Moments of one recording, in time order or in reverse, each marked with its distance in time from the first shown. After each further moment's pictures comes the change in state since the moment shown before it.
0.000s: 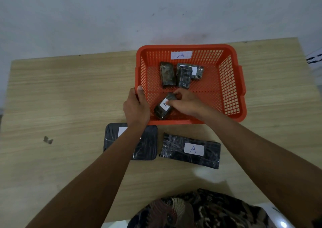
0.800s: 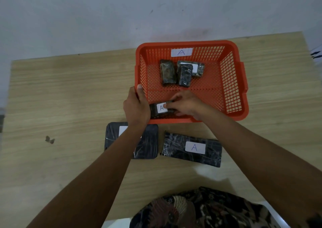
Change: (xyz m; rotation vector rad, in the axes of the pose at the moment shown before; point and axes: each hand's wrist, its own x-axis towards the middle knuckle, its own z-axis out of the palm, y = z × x) left_hand 0.000 0.001 0.000 -0.005 0.014 0.006; right_hand -0.001 0.000 0.009 0.230 -0.068 0.095
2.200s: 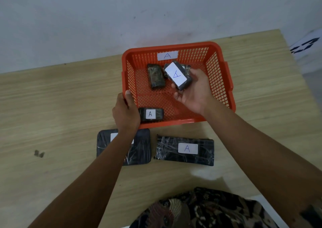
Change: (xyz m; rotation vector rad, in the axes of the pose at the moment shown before) left_hand -0.001 0.000 -0.001 0.038 0.014 0.031; right_hand -0.012 -0.007 -0.049 1.148 -0.064 -0.065
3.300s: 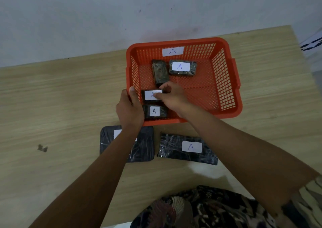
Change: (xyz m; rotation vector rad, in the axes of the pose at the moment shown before) left_hand -0.001 0.000 0.000 0.005 0.002 -0.031; right_hand 0.034 0.069 0.025 -0.979 0.209 -0.242
